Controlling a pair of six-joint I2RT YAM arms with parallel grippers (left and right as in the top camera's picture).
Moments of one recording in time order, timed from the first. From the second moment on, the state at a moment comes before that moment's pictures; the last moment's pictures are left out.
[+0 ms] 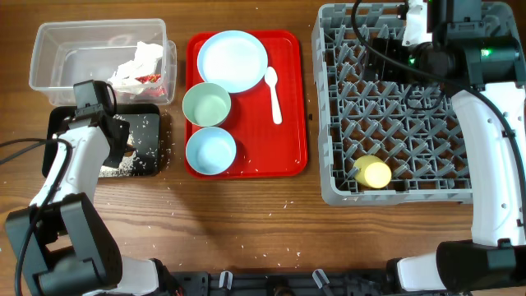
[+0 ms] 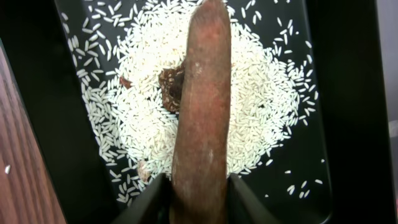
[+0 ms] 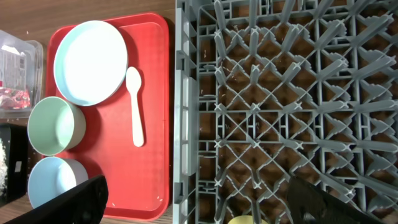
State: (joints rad) left arm 0.25 1.63 1.00 -0.65 -0.25 -1.10; right arm 0.07 1.62 1.80 -1.19 -0.16 0.15
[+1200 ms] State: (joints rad) left arm -0.01 1.37 1.25 -0.86 0.10 -0.45; right arm 0.46 2.00 1.81 -0.83 -0.15 0.17
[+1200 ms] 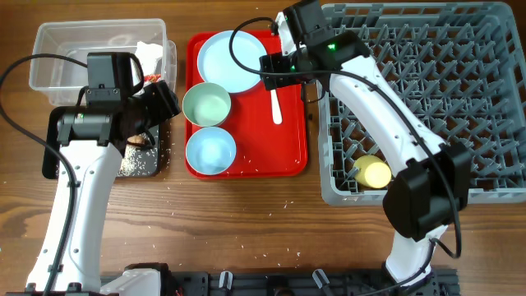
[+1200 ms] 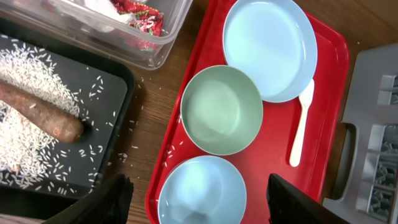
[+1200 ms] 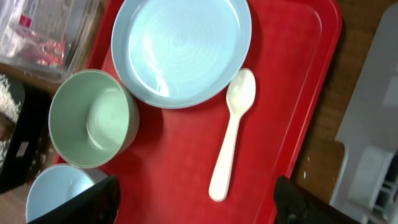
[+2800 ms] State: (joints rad) left arm -0.01 1.37 1.25 -0.88 0.07 -0.45; right arm 0.39 1.94 1.83 -1.02 -0.09 0.32
